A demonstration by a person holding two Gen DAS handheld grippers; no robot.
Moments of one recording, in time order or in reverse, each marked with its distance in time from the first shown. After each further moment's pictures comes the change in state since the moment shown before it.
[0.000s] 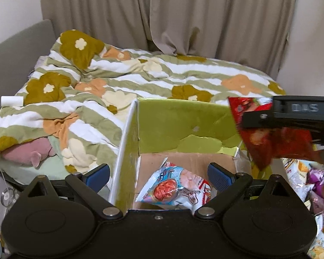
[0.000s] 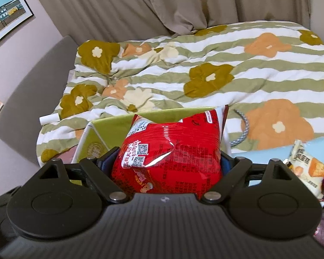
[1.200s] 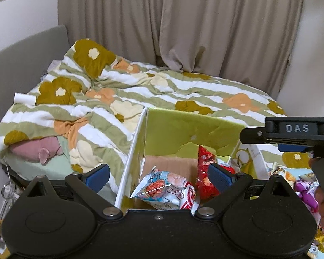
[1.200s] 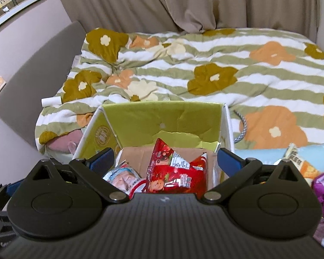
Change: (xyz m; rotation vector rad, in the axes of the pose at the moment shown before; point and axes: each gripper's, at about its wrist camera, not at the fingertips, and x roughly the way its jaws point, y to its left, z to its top) left arm -0.058 0.001 -0.018 -0.056 -0.091 0.006; right arm -0.038 0.025 -0.015 -0.102 0.000 -0.040
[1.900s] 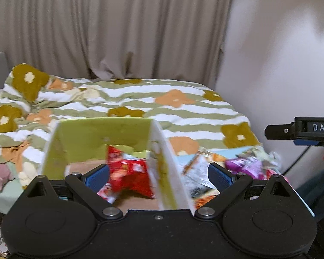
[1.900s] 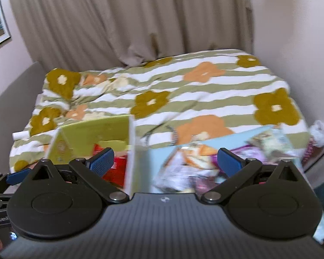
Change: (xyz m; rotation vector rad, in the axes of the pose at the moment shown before) left arm -0.040 -0.108 -0.031 0.194 -0.037 -0.289; right arm -0.160 -0.113 -0.067 0.139 -0.185 -0.253
